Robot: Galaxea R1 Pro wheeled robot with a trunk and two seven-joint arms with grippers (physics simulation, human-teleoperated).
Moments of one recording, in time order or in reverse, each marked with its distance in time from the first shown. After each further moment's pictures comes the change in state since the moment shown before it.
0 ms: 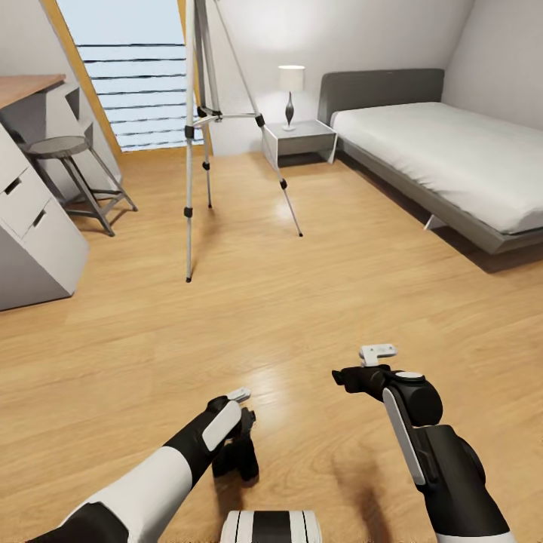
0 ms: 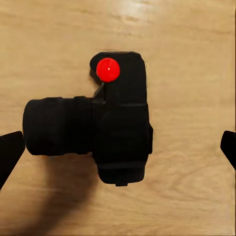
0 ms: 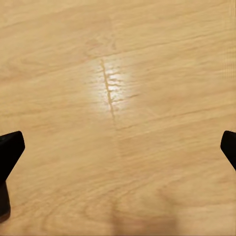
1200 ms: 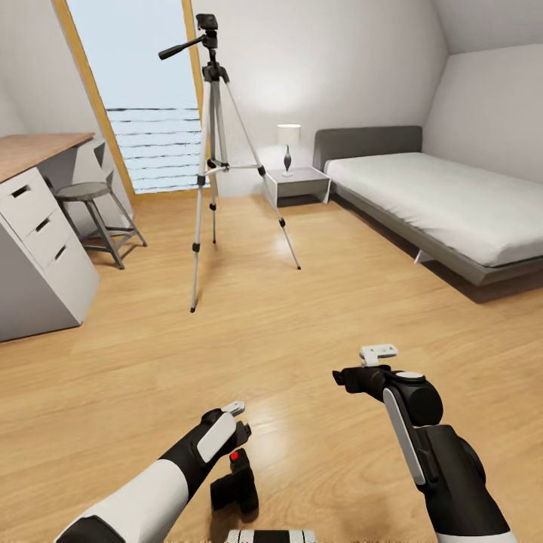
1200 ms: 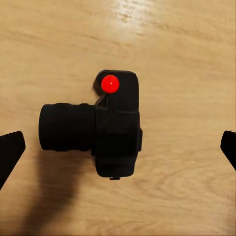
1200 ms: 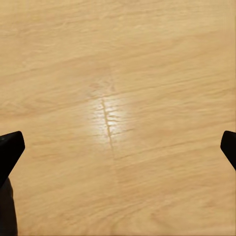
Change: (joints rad) left arm 0.043 0.003 0.067 0.030 -0.001 -0.011 -0.006; right arm 0.000 -0.001 -0.003 0.003 -0.001 0.000 0.001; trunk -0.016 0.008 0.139
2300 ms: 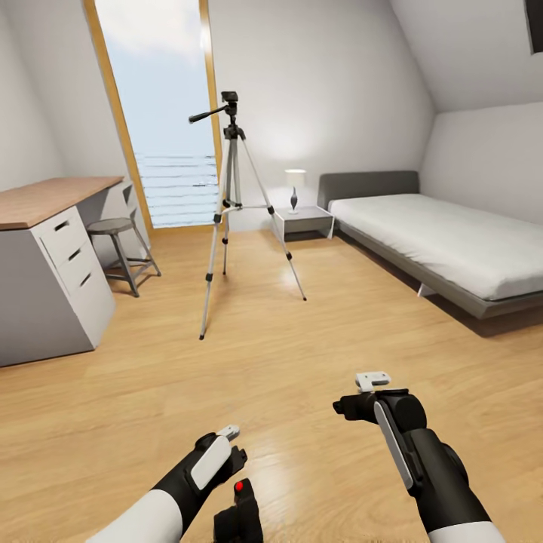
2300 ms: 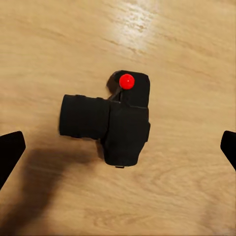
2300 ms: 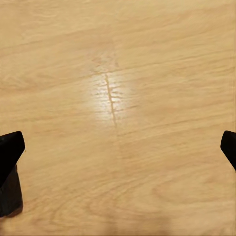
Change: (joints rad) left arm 0.105 0.002 0.070 -0.033 0.000 -0.015 0.026; right arm -0.003 -0.001 -0.007 0.244 0.003 0.000 0.000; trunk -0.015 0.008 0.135
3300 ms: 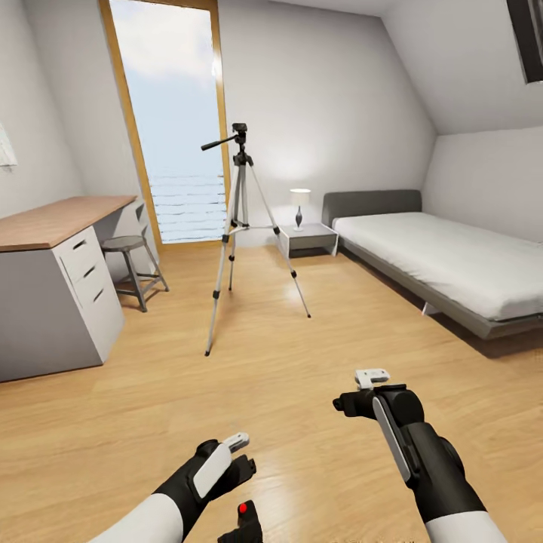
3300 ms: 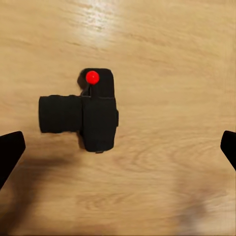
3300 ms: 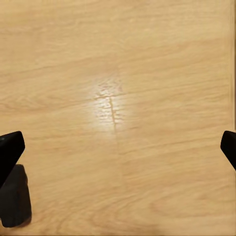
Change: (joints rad) left arm 0.002 -0.009 0.026 0.055 -0.118 0.102 -0.193; right arm -0.029 -0.002 0.002 0.035 0.003 0.000 0.000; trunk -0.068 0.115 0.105
